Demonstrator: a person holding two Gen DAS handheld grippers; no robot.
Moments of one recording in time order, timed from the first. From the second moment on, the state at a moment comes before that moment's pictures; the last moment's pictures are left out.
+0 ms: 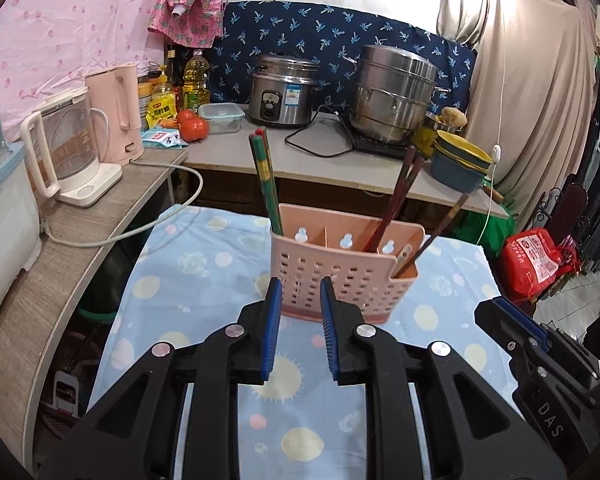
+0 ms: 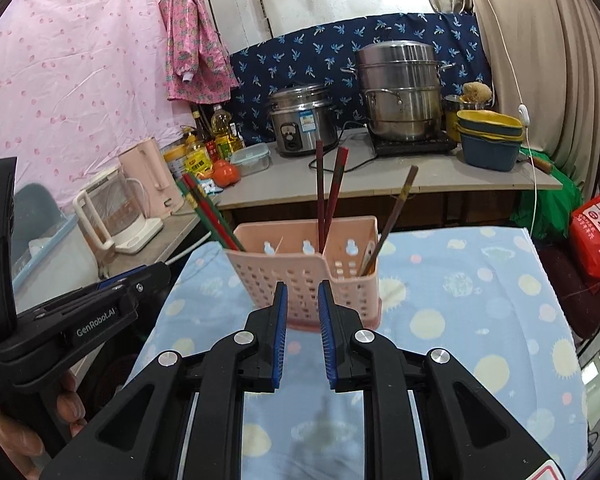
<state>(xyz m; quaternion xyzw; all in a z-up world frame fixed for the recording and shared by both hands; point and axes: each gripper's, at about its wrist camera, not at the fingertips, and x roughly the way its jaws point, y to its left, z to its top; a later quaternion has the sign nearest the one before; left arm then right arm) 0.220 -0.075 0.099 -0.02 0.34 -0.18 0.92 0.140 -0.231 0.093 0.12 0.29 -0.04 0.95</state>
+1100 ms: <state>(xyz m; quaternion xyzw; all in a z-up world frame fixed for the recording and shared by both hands) 0.128 -0.071 0.059 0.04 0.37 -0.13 0.92 0.052 -0.208 0.053 0.11 0.33 -0.06 0.93</state>
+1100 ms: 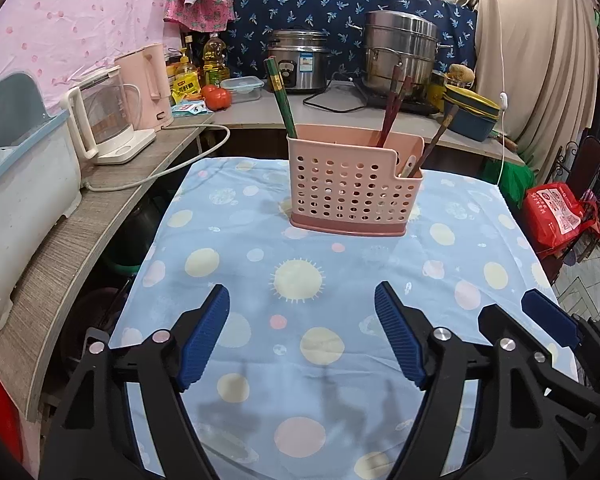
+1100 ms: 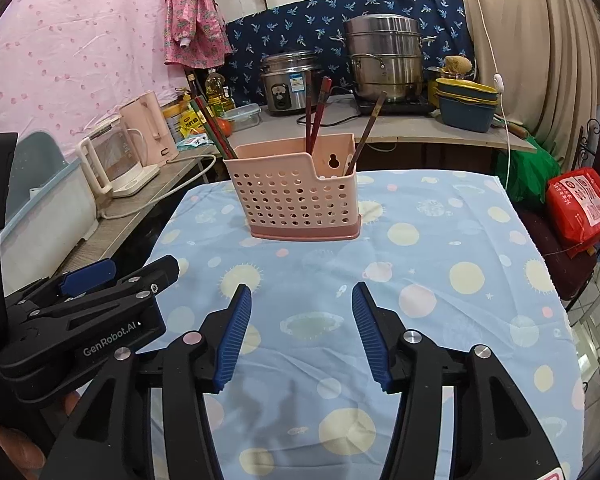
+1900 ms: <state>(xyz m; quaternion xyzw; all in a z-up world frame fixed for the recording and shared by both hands) 0.129 -0.062 0.042 0.05 0.38 -0.09 0.92 0.046 -0.218 0.040 0.11 0.34 -0.10 0.93</state>
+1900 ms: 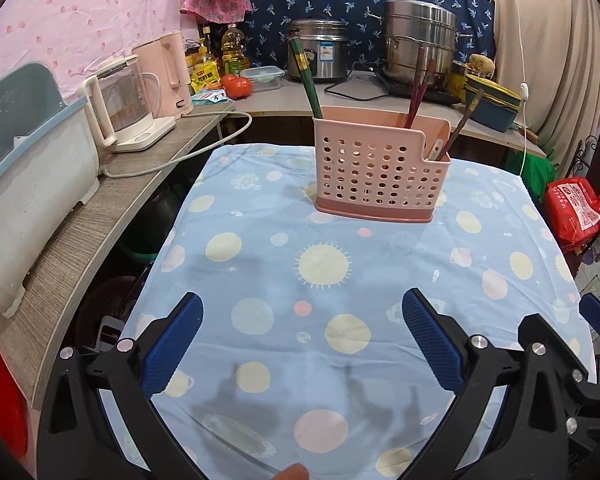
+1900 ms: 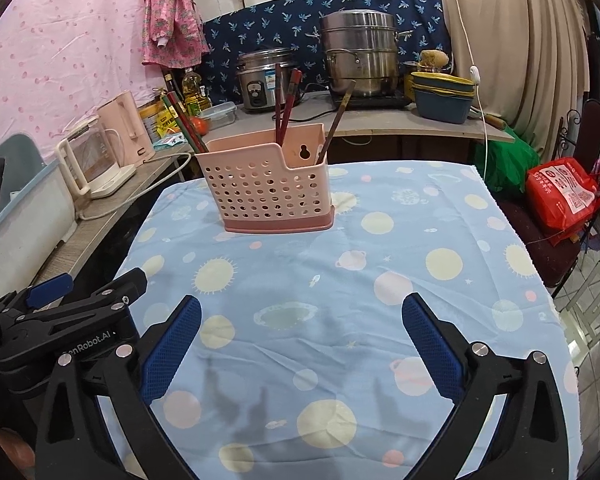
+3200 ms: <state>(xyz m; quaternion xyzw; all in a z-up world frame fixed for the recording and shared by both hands) 0.129 -0.062 0.035 0.07 0.38 -0.07 0.92 0.050 -0.219 0.034 0.10 0.35 -0.11 0.92</state>
